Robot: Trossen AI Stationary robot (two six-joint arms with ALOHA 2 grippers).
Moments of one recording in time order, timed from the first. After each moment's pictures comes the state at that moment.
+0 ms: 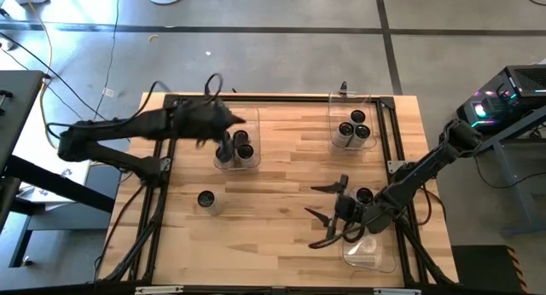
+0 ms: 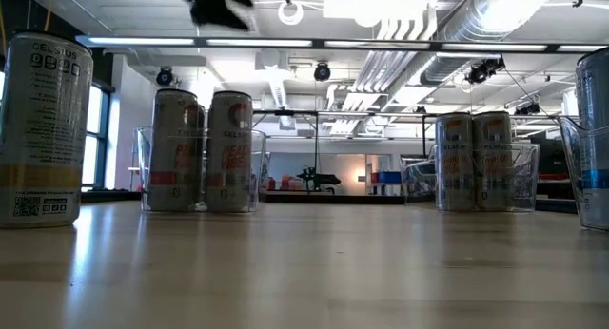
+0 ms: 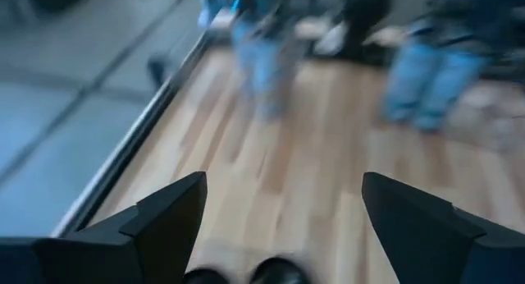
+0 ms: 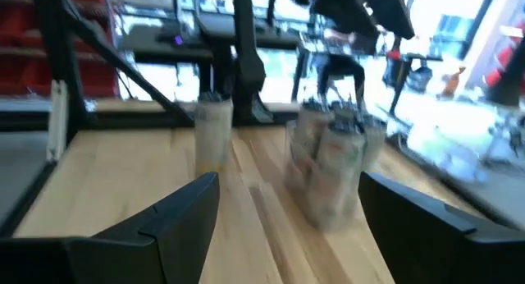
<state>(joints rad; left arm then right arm) 0.13 1.13 1.11 -0.49 -0.13 -0.02 0.70 1.37 0.74 0.43 0.98 0.05</state>
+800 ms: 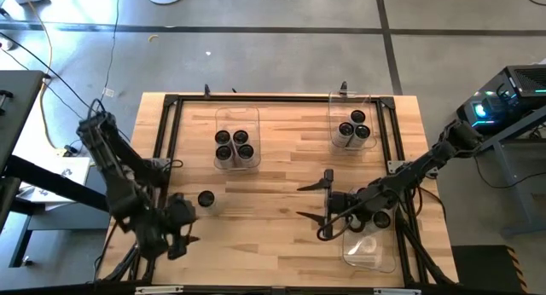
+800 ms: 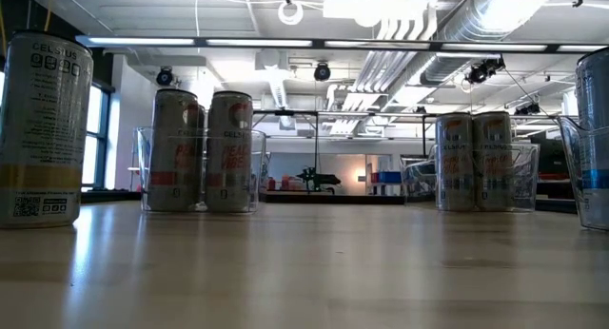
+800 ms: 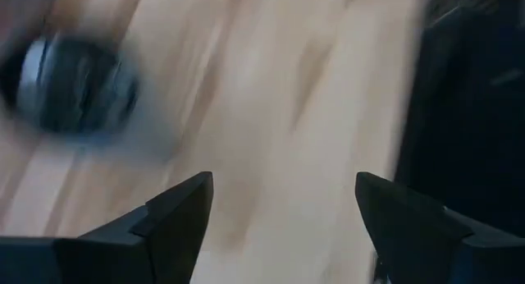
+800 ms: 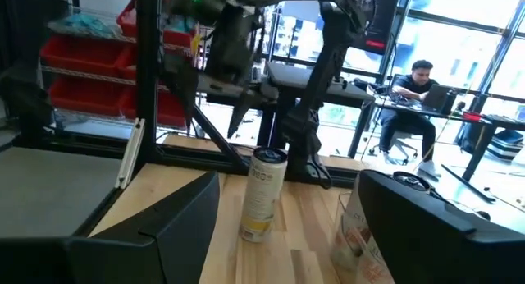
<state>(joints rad) -0.99 1.29 1.11 -1.01 -0.43 -1.22 0.56 1.37 0.74 0.63 0.59 -0.17</state>
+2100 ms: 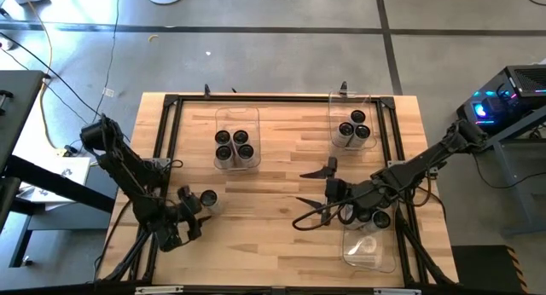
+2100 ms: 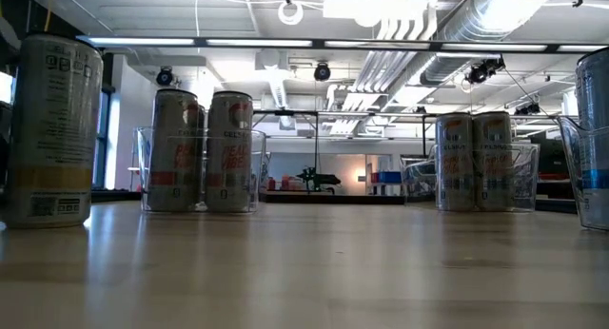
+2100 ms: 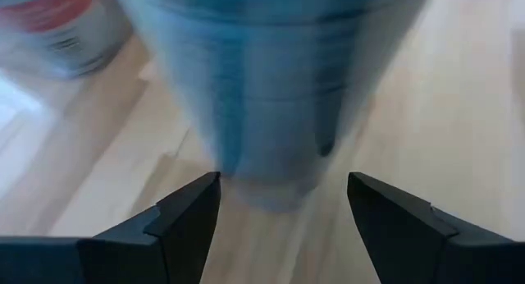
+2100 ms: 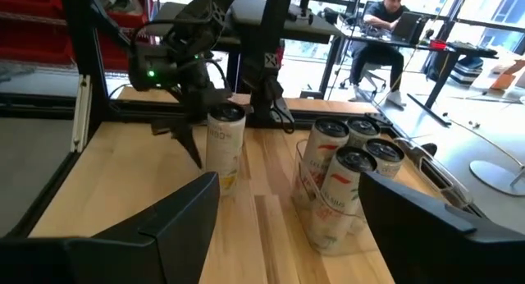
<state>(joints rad) -1.04 1.41 0.52 -0.51 -0.78 -1.33 0.51 1.30 0.95 0.08 0.67 0.04</state>
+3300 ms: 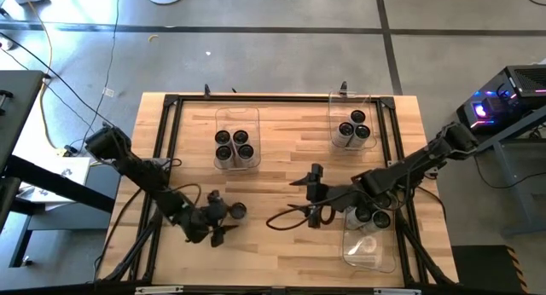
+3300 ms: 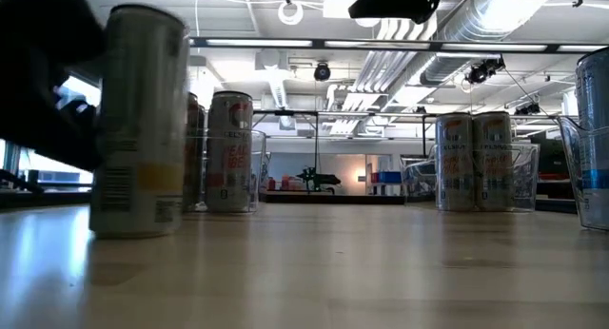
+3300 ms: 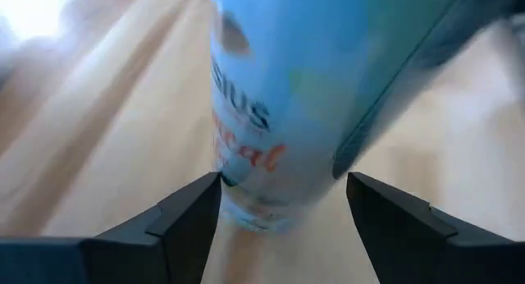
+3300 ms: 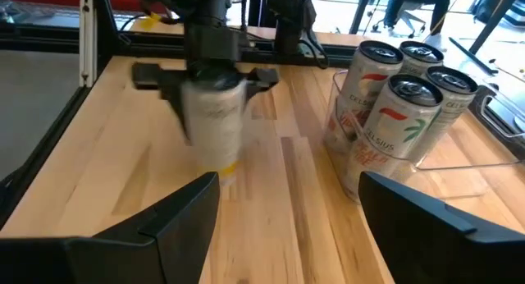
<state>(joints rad) -0.75 1.53 0.52 0.20 -0.62 -0.75 0.44 1.44 0.95 0.03 0.50 0.13</state>
